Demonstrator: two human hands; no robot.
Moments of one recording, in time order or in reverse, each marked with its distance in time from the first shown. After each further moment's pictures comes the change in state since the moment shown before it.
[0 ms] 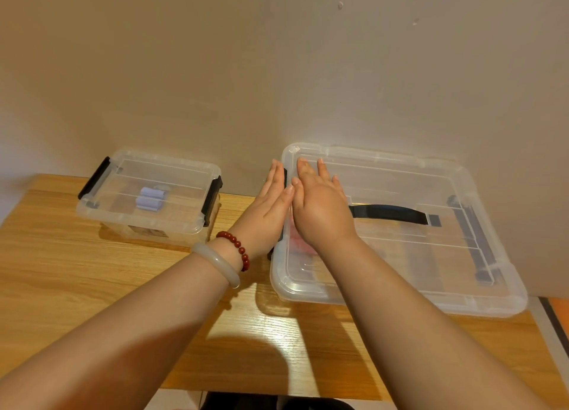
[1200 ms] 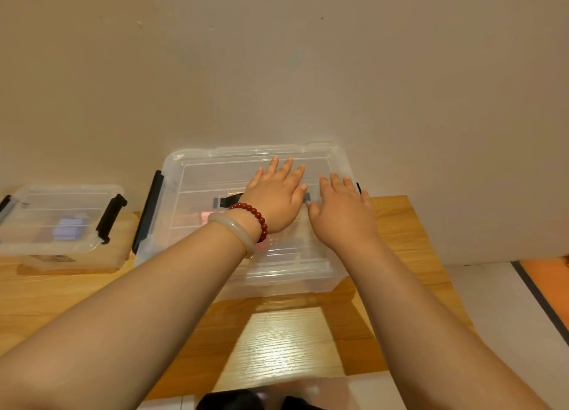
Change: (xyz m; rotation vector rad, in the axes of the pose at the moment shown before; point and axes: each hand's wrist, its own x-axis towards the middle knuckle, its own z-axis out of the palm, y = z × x) left_hand 0.061 0.116 0.180 0.939 -0.147 0.123; right_hand -0.079 0.200 -0.104 -0.254 -0.038 0.256
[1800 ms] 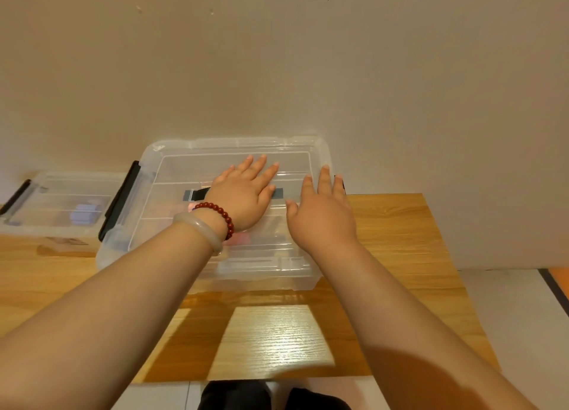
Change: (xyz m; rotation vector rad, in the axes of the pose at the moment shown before) left_hand -0.011 -0.046 0.008 0.144 0.042 -0.099; right_hand 0.001 -0.022 0.013 0.062 -0.050 -0.047
